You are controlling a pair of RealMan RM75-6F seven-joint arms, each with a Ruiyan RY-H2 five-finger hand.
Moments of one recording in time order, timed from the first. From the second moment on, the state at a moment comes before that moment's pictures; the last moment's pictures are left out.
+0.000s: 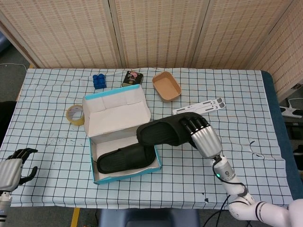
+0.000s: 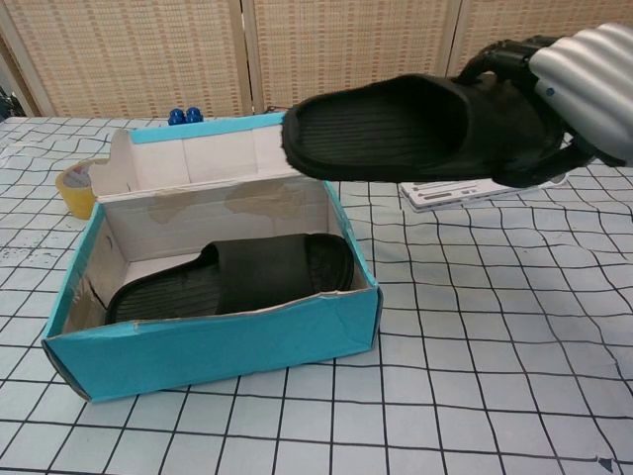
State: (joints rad) left arm -0.13 -1.12 -0.05 -1.59 1.39 1.36 0.02; right arm 0.56 -1.63 0.12 -1.25 -1.68 1.49 -0.37
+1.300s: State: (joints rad) left arm -0.12 -1.09 -0.05 -1.60 1.39 1.38 -0.05; right arm 0.96 -2.21 0.25 -0.55 -1.62 1.22 -0.21
